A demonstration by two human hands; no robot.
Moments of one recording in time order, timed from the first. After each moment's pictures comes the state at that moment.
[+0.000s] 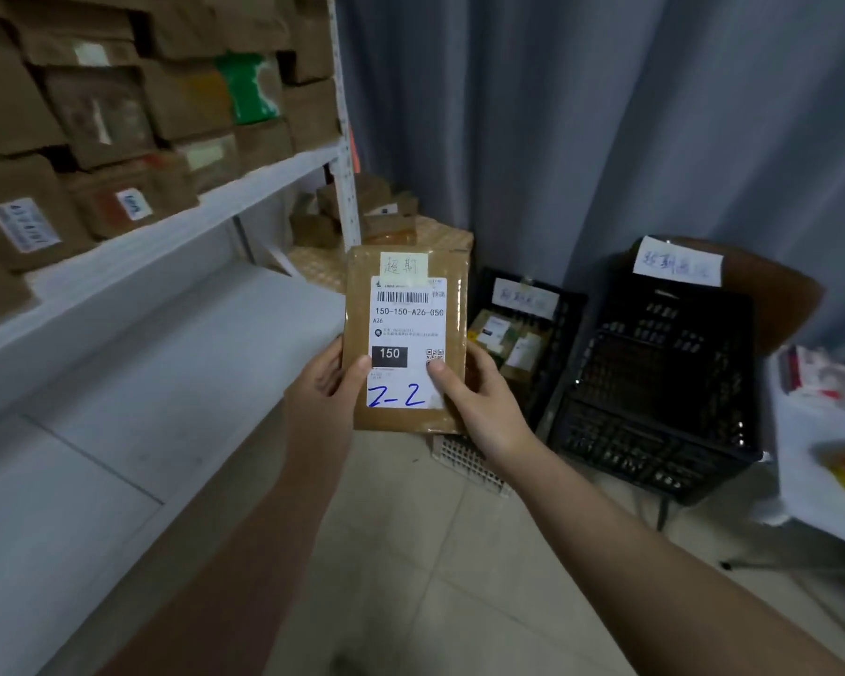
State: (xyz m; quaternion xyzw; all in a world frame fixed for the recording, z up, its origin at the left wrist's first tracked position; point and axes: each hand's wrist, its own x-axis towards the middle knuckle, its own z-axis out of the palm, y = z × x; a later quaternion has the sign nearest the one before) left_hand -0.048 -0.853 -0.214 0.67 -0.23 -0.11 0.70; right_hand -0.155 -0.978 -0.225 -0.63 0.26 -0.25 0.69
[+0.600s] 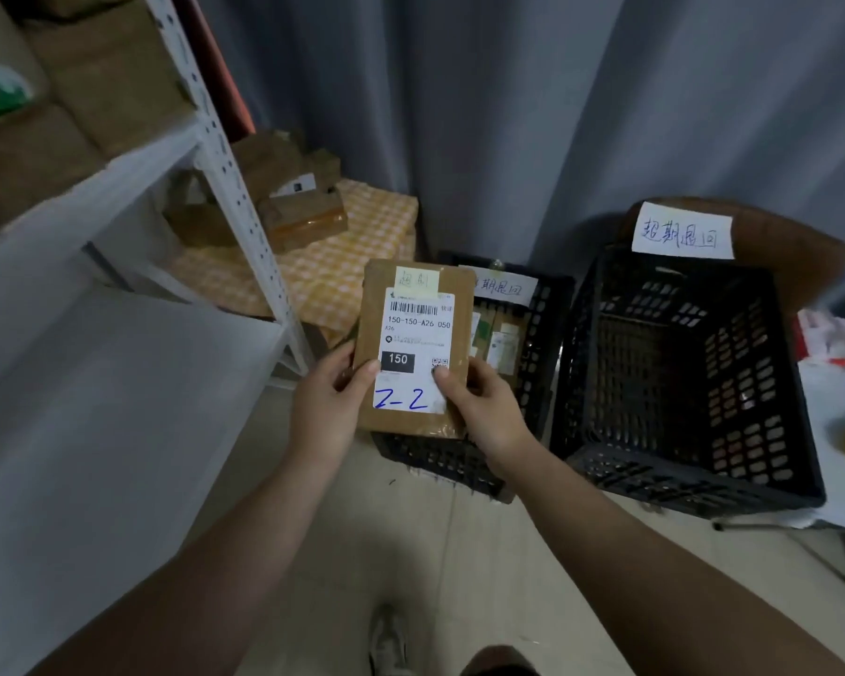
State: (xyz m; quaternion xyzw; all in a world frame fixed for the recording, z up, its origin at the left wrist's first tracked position) left_hand 0.152 -1.091 -0.288 0.71 -0.31 -0.26 0.57; right_hand 0.007 -1.184 -0.300 -0.55 0.43 -0.25 0.67
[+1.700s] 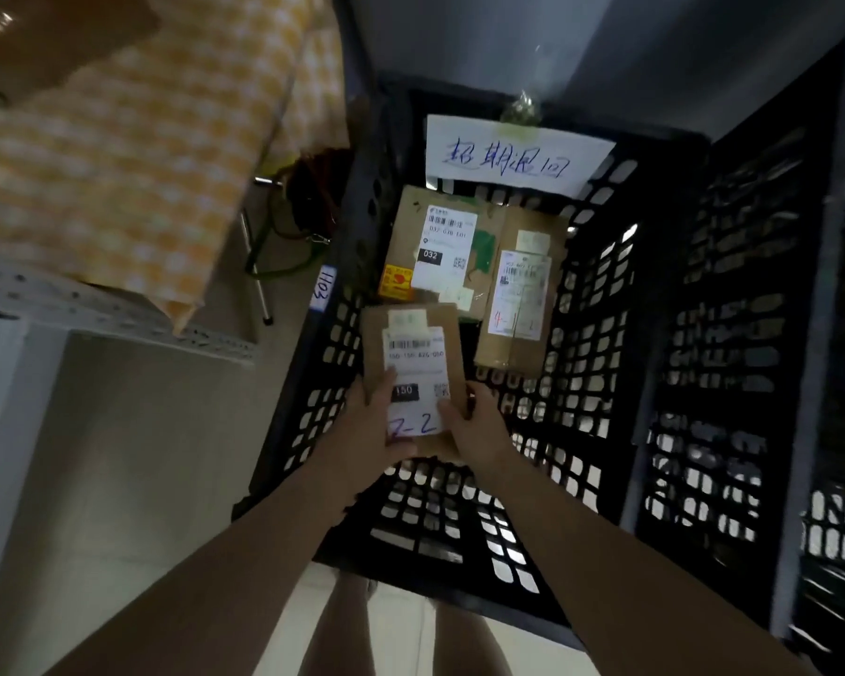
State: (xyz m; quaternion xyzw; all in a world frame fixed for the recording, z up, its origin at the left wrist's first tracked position) left_hand 0.215 -1.339 -0.655 0.76 -0.46 -0.46 0.04; right_hand 0.072 -1.410 -0.676 -0.45 0.63 -0.04 0.63
